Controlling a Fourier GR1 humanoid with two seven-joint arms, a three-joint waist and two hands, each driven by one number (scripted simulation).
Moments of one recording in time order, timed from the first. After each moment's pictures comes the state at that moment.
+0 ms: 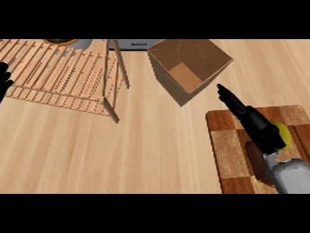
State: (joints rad) left arm -0.11 0.62 0.01 -1.66 0.15 0.08 0.21; right arm -0.22 -0.39 0.29 -1.50 -0.12 0.09 0.03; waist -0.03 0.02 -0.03
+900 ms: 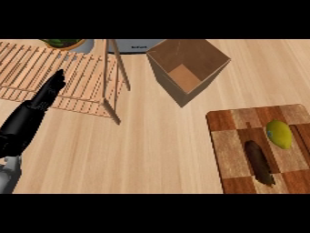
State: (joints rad) left arm -0.16 0.49 -0.14 -1.61 0.10 -0.03 -0.05; right arm 0.00 -0.89 -0.31 -1.33 -0.04 0.17 -0.51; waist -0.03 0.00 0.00
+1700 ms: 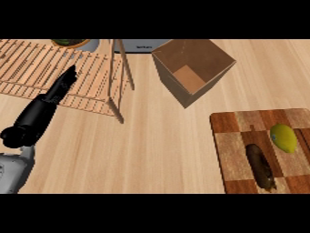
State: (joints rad) left arm -0.23 0.43 -0.14 -1.52 0.05 -0.06 -0.09; right arm 0.03 -1.06 -0.07 -1.64 0.32 0.31 -0.18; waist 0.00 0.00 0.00
